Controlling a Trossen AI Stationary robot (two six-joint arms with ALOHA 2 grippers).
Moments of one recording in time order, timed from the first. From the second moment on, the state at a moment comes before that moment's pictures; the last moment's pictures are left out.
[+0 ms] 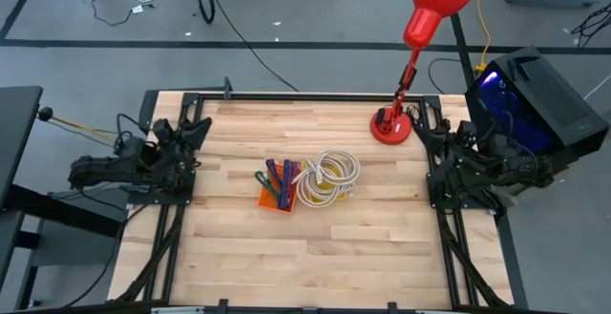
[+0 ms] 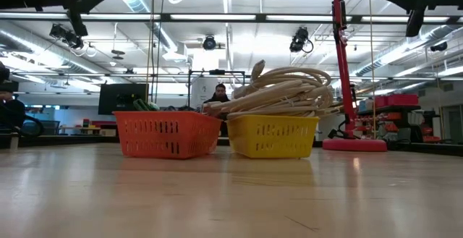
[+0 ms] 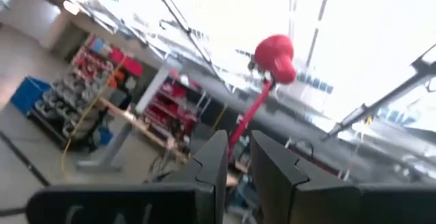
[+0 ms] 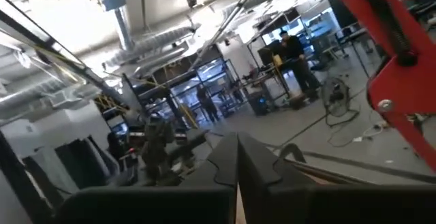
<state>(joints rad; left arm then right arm) -0.03 0.05 0.18 0.39 -0.56 -0.33 0.11 0.01 0.33 -0.02 0.52 0.33</state>
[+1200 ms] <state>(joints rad) 0.12 0.18 0.01 0.10 -0.19 -0.71 -0.03 0.04 0.02 0.02 0.07 0.73</state>
